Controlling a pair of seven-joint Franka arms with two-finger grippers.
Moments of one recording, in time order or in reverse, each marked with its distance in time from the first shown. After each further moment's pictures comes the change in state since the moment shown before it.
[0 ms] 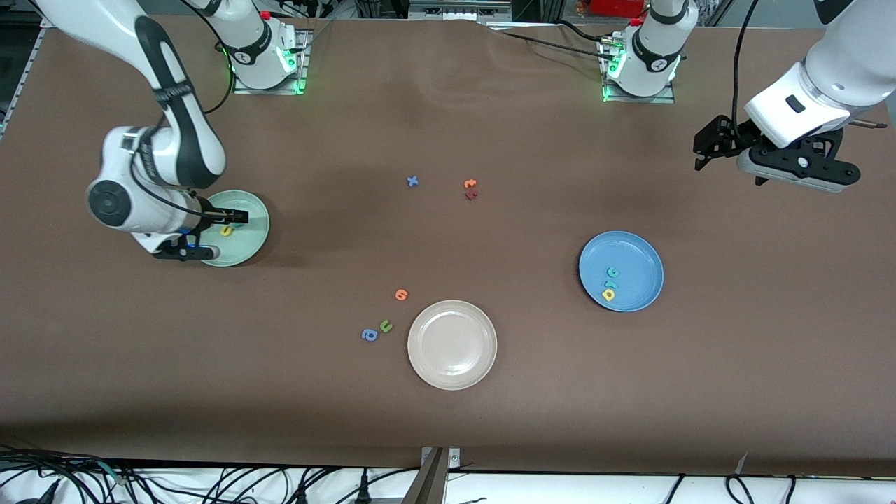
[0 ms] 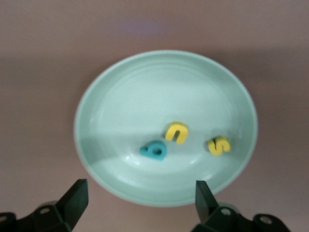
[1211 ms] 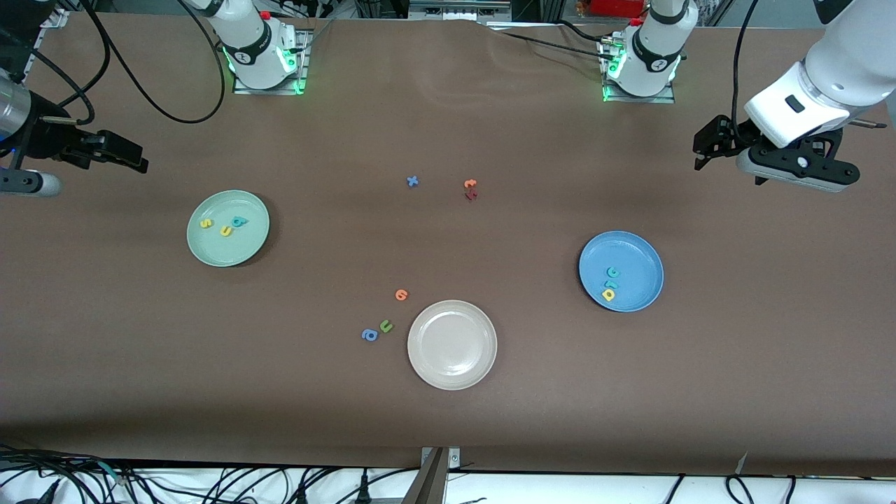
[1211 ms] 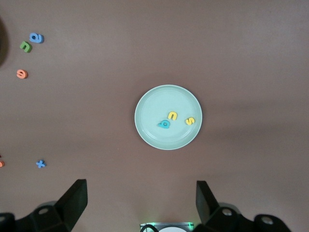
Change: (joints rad) left arm -0.001 0.001 0.000 0.001 0.000 -0.003 0.000; right arm 0.002 -0.216 0.000 0.529 -0.014 -0.552 0.085
